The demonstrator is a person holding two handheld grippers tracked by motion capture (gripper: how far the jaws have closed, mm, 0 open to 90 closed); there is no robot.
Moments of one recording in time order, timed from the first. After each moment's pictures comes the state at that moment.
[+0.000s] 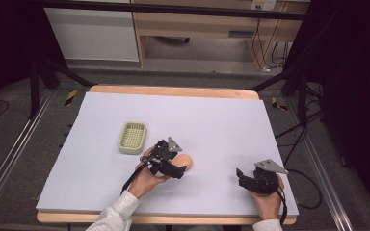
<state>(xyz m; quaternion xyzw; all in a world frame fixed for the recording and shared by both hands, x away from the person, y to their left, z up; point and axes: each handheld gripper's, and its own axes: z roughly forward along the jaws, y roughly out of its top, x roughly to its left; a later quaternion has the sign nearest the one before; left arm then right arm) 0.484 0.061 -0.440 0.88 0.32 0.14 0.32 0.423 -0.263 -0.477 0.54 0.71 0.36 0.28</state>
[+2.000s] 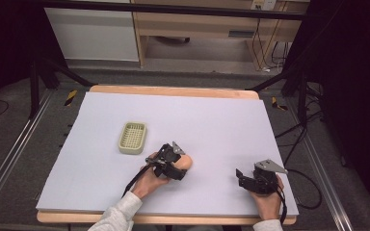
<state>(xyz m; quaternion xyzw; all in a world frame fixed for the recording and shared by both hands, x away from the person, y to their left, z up) 0.493 0.053 -0.467 0.90 0.32 0.11 0.28 0.423 -0.263 -0.478 0.54 0.71 0.36 0.27</state>
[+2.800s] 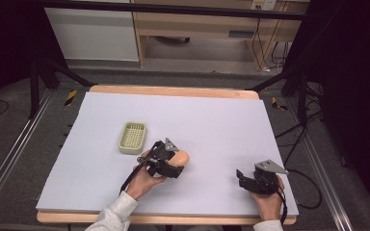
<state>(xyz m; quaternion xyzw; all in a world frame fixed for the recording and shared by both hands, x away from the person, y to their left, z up) 0.481 0.070 -0.437 0.88 0.34 0.11 0.32 0.421 -0.263 -0.477 0.54 0.71 0.36 0.27</state>
